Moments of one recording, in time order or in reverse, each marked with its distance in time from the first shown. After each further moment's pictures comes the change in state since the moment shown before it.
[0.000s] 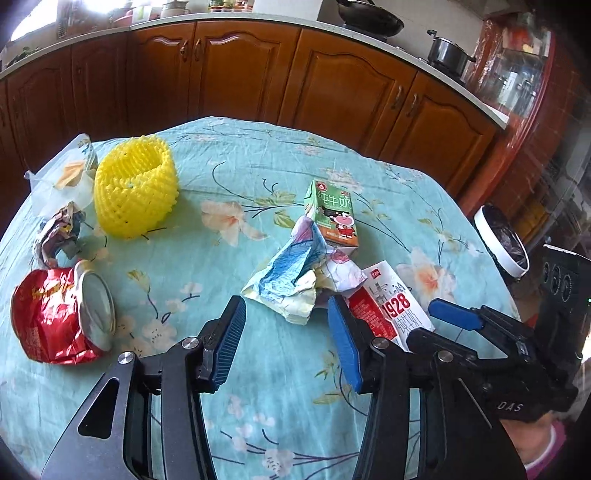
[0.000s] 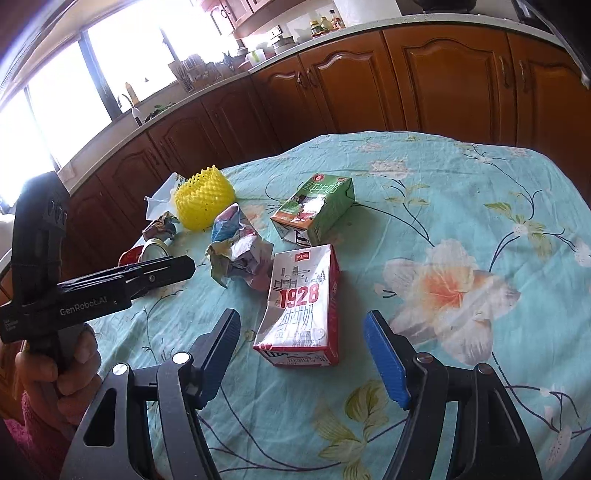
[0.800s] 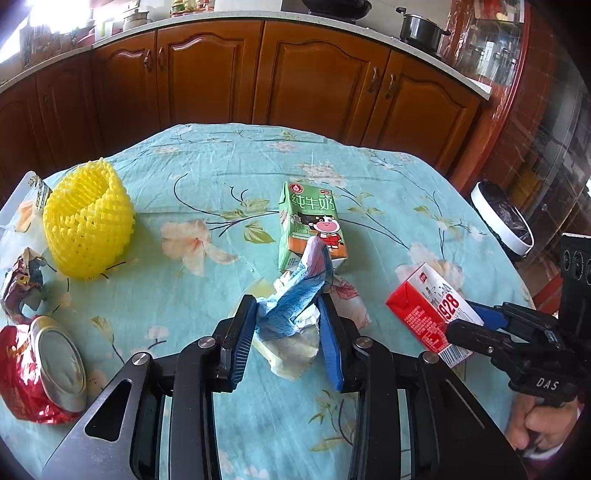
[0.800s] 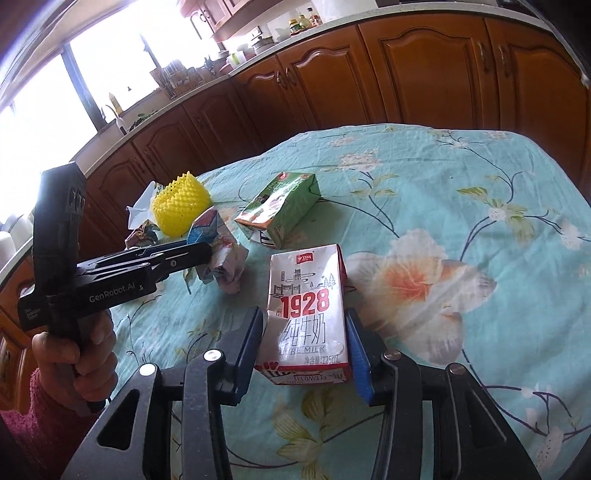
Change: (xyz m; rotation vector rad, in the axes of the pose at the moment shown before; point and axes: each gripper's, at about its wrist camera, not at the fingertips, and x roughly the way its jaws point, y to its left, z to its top) left arm 0.034 -0.014 0.015 0.108 0.010 -0.030; right arm -0.009 -0.036 -0.003 0.076 -0.005 -0.012
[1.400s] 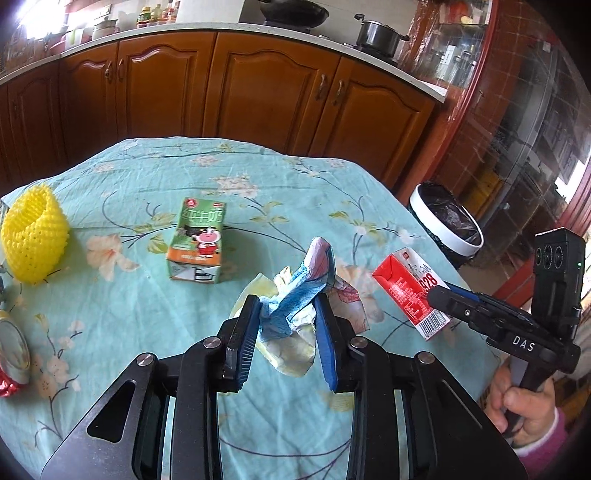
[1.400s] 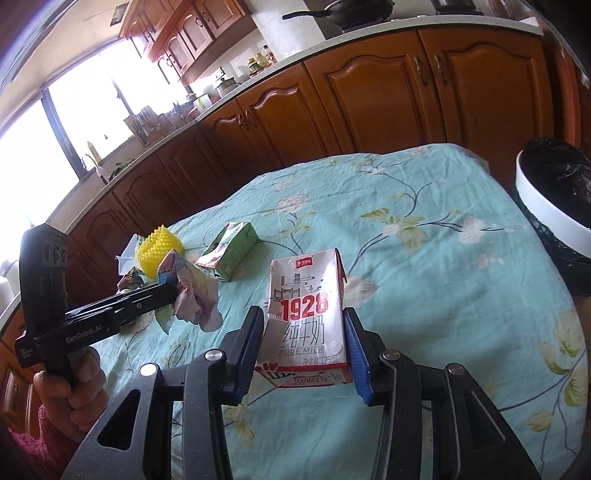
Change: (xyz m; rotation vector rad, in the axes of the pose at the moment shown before) left arm -0.017 -0.080 0.003 0.030 -0.024 -0.148; right arm -0.074 -0.059 -0.006 0.116 -0.136 -0.073
